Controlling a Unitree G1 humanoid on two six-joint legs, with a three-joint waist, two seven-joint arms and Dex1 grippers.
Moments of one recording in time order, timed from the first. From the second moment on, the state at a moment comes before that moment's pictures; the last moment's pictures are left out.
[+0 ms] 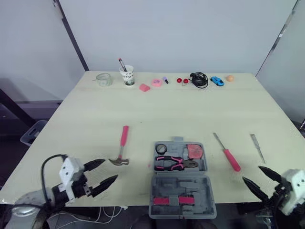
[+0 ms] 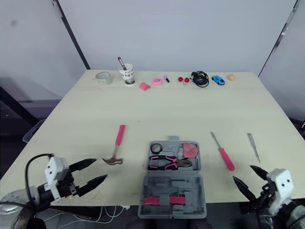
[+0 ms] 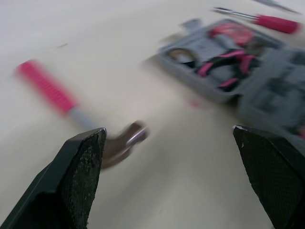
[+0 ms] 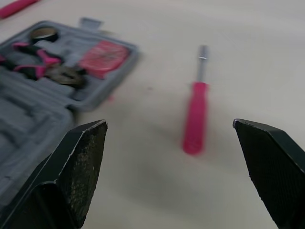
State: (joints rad) left arm 0.27 0.73 0.28 -0.12 -0.47 0.09 -1.11; right arm 0.45 -0.57 -0.33 -0.31 0.48 0.16 0.81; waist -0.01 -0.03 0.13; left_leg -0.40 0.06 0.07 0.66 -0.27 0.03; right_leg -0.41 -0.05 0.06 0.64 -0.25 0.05
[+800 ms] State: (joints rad) left arm -0.07 0.75 -0.10 0.08 -0.25 0.08 -1.27; right arm 0.01 -0.68 0.10 0.03 0.18 0.03 1.04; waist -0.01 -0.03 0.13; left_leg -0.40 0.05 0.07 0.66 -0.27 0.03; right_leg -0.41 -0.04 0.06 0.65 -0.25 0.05
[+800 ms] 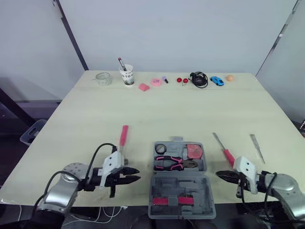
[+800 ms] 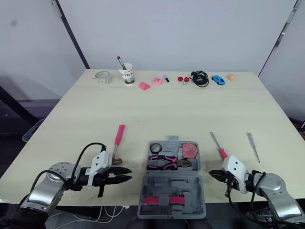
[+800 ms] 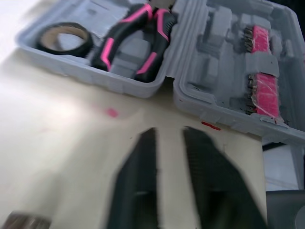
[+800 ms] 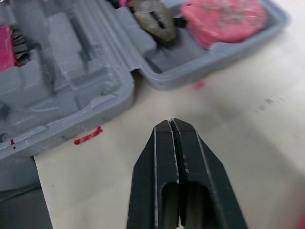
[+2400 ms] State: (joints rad) left arm -0.22 0.61 -0.21 0.30 -0.12 -0.02 -1.25; right arm -0.08 -0.64 0.21 0.06 0.08 0.06 1.04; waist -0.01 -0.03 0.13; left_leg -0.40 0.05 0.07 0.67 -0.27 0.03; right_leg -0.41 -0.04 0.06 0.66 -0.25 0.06
